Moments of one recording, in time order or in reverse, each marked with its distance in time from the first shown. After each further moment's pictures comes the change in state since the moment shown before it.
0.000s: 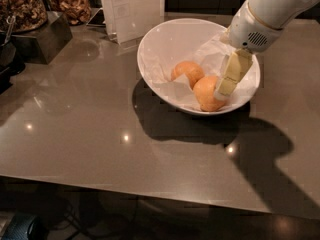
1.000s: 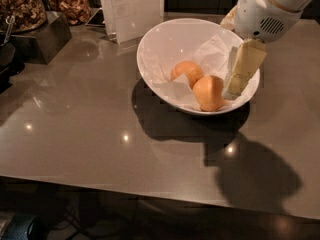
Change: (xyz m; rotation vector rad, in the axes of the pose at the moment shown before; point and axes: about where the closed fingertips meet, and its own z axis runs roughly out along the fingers) arm -0.020 0.035 -0.049 0.049 0.039 -0.120
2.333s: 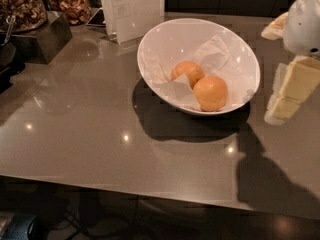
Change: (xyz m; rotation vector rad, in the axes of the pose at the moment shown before) arm 0.056 0.053 -0.045 0.037 0.098 0.064
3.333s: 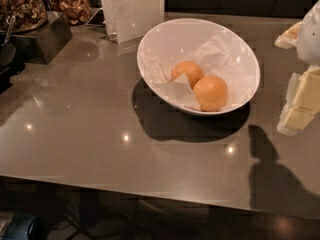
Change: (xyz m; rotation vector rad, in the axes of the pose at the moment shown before) arm 0.025 0.011 -0.002 -0.004 0.041 0.053
